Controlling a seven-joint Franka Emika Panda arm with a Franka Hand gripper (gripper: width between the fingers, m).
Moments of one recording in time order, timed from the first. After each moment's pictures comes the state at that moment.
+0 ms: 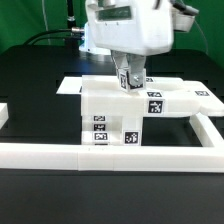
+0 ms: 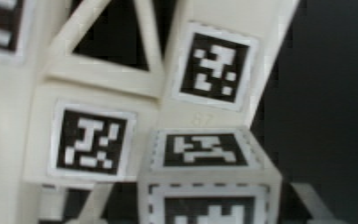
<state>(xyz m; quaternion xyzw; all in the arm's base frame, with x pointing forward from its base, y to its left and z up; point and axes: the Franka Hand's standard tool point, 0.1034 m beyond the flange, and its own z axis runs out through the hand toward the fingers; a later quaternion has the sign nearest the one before) 0.630 0.004 0.117 -0.77 0.63 -0.01 0.11</state>
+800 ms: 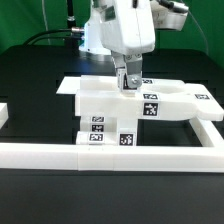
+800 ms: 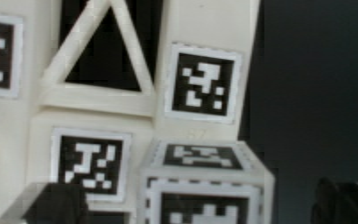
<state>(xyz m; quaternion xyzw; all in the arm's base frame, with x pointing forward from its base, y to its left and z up) 0.634 0.004 0.118 -0.78 0.61 -0.02 0.12</state>
